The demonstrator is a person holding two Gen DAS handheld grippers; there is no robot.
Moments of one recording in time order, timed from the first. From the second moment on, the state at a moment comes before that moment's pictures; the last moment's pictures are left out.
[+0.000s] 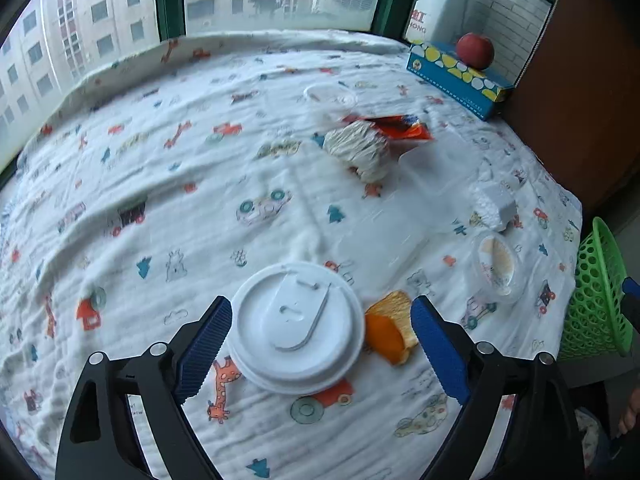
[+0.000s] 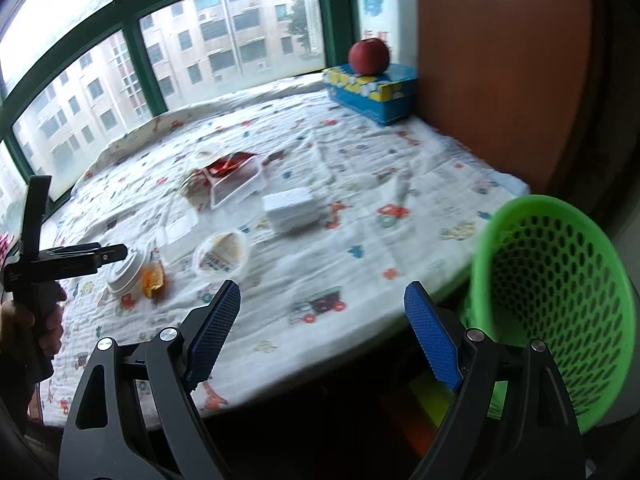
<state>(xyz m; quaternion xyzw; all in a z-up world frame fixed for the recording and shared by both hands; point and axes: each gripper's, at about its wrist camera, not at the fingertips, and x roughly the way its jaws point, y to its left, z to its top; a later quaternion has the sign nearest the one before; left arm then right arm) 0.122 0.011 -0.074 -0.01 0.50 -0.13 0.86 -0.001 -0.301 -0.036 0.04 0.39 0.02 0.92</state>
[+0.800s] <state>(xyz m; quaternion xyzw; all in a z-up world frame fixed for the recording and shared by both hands) 0.134 0.029 -0.109 -0.05 0.53 -0.14 0.84 0.049 -0.234 -0.080 0.02 0.44 0.09 0.89</state>
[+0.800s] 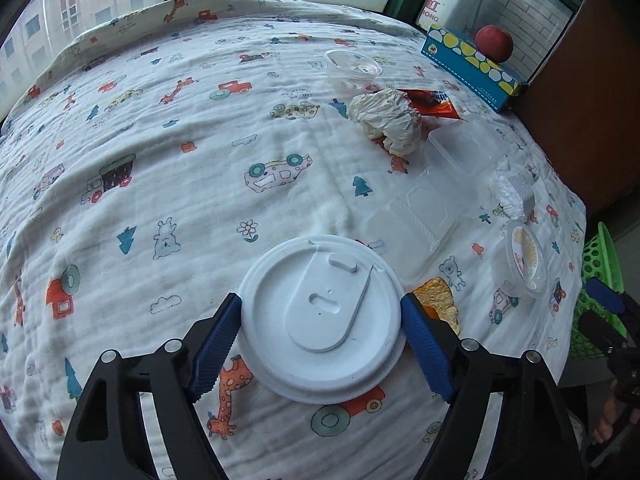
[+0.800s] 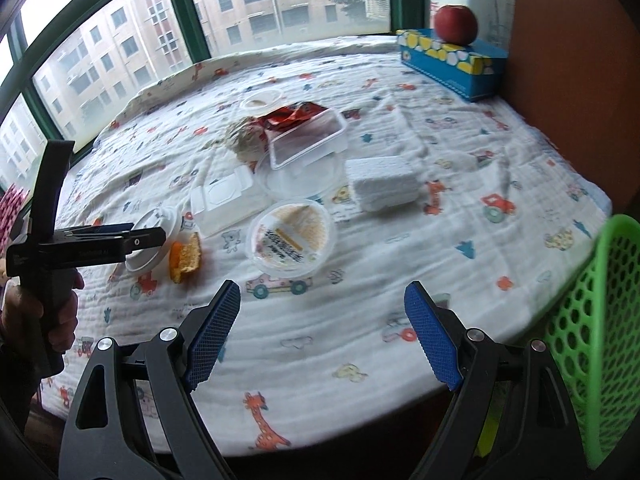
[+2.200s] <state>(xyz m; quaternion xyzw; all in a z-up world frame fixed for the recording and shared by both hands) 0.124 -0.043 -0.032 -0.04 0.46 -0.24 0.86 0.063 -0.265 -0.068 0.04 0.44 0.06 0.90</state>
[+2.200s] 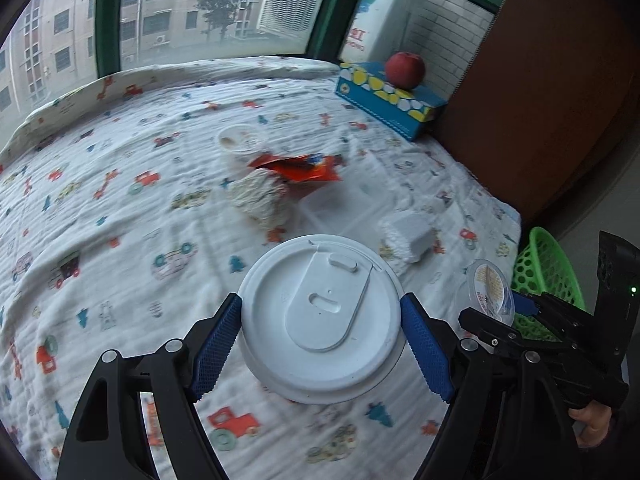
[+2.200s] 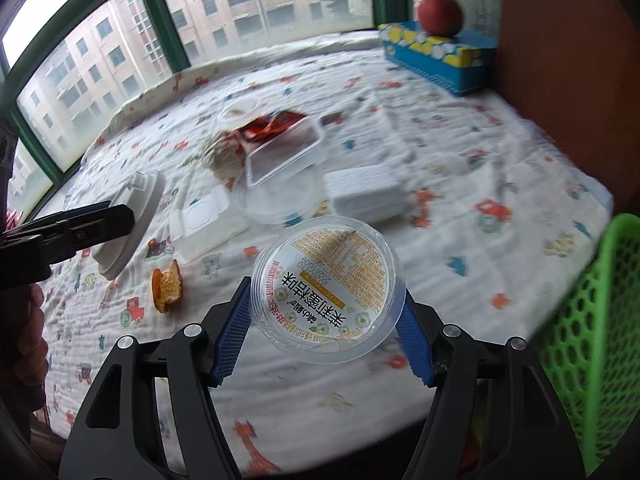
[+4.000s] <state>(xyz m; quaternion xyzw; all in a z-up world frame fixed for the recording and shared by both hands) 0.065 -0.387 0.001 0.08 0.45 -0.44 0.77 -0.086 -0.547 -0.042 0.12 0.39 -0.19 0.89</state>
